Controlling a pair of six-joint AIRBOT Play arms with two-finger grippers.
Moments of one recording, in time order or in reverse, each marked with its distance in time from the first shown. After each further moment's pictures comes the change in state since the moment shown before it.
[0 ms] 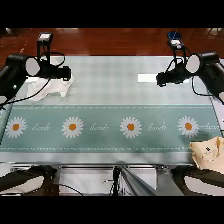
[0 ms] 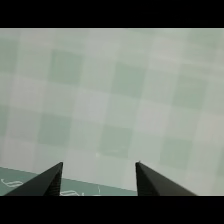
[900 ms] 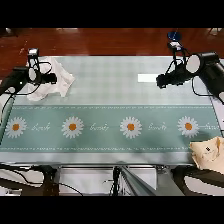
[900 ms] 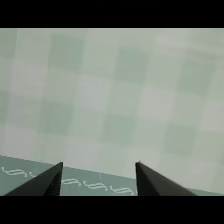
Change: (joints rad) left arm 0.259 -0.338 0.021 0.106 0.244 -0.027; right arm 0.000 0.000 0.000 0.011 0.050 0.001
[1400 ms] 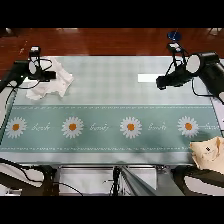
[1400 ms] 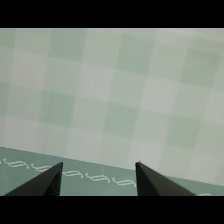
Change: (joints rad) left arm 0.001 -0.066 0.189 0.000 -0.183 0.042; right arm 0.000 0.000 0.000 0.005 0.029 0.000
